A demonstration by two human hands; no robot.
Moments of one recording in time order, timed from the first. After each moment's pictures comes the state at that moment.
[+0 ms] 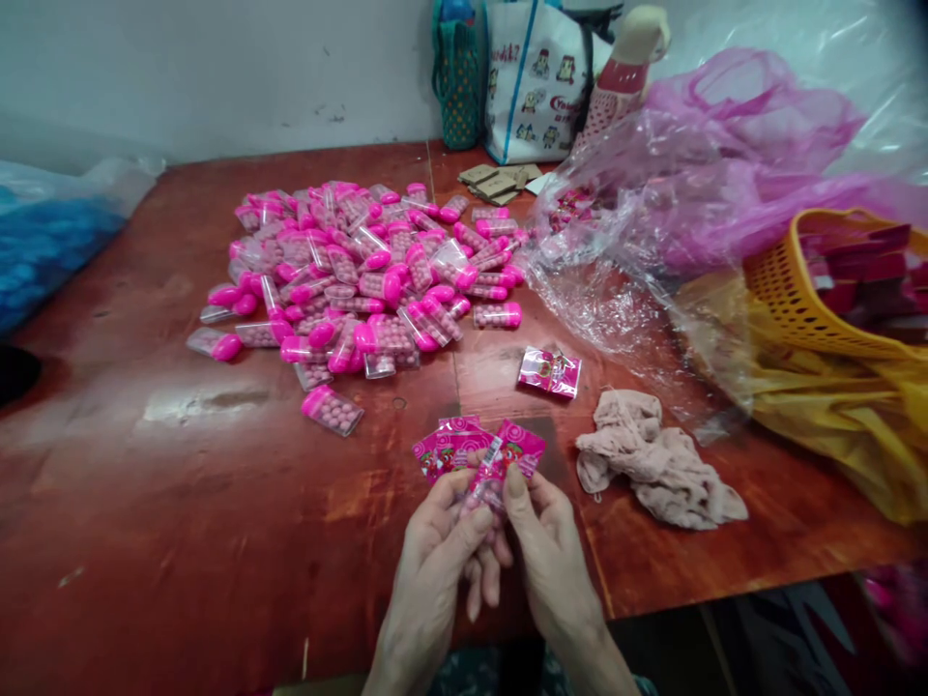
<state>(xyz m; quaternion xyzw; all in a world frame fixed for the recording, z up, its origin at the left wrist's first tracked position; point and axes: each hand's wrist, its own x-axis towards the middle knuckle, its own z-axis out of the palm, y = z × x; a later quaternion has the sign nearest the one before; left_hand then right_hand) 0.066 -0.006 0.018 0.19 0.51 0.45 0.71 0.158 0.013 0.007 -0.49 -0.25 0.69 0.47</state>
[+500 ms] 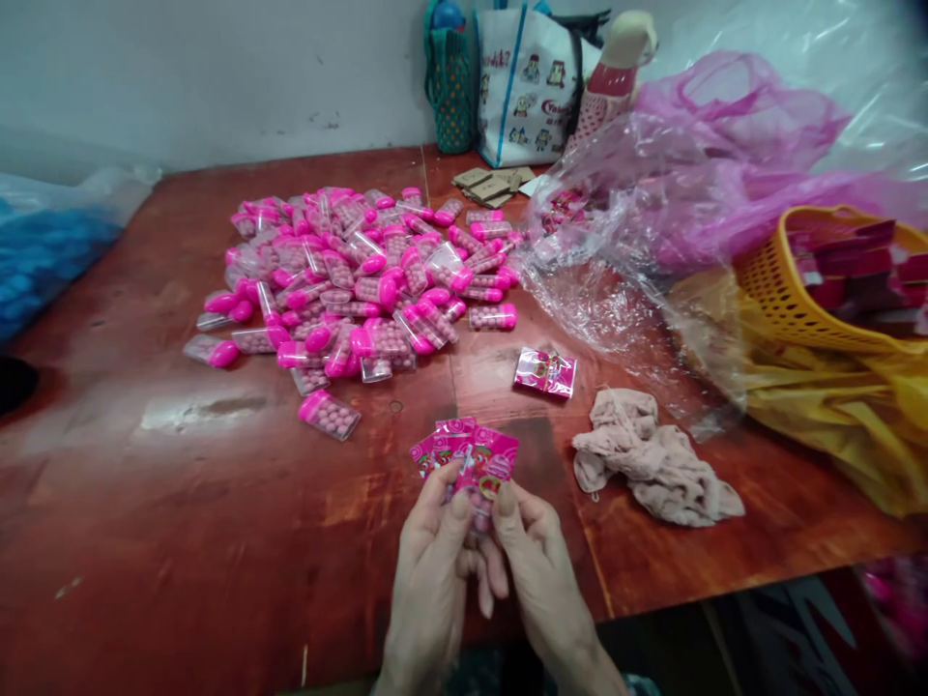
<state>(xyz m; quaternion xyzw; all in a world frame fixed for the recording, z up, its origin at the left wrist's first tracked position) 0.073 -0.005 0.021 0.15 0.51 0.52 0.67 0.151 0.002 0.010 -0.44 -0.26 0.74 0.44</state>
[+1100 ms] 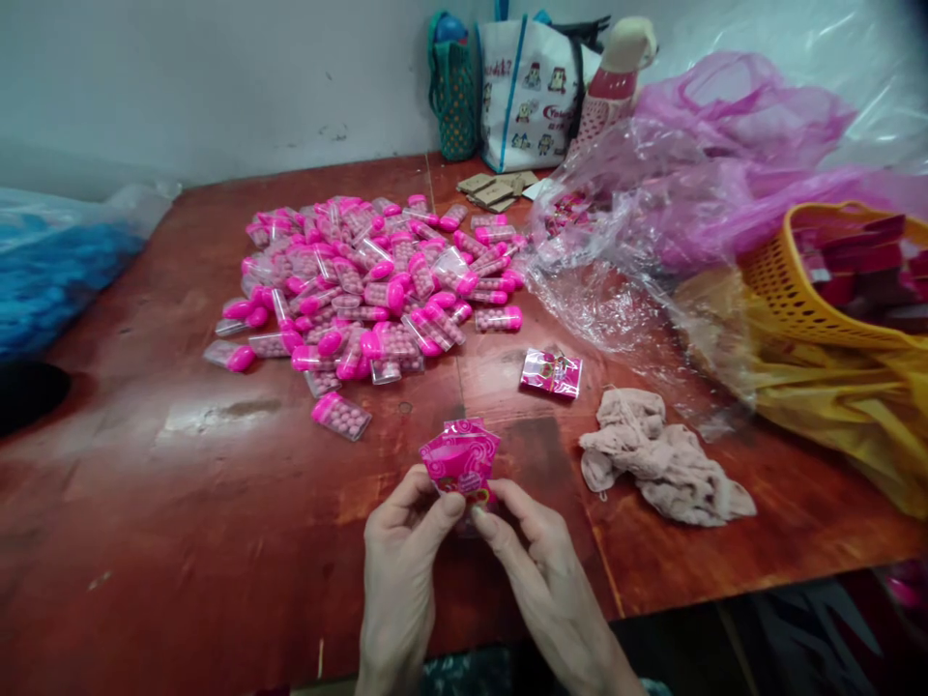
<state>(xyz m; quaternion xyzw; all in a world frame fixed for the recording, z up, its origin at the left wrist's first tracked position) 0.048 0.000 0.021 0.21 0.56 0.58 0.56 0.165 0.000 0.020 -0.49 -0.51 0.61 0.37</state>
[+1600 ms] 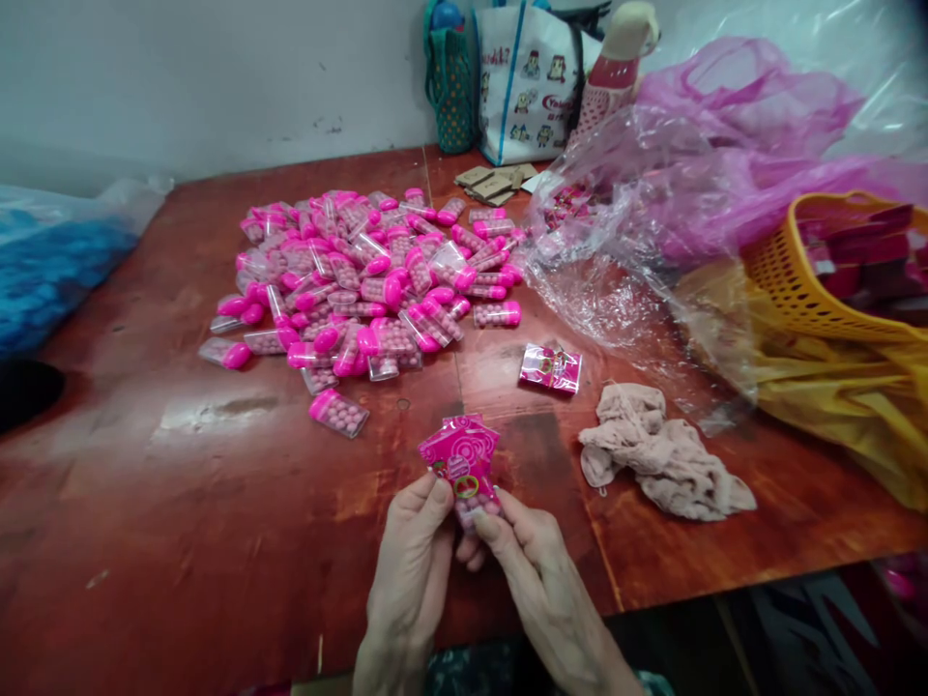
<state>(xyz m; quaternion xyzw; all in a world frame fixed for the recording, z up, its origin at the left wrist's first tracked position) 0.053 -0.001 0.013 0.10 0.46 0.55 0.69 0.164 -0.006 0.011 -0.49 -0.51 0.63 0.32</state>
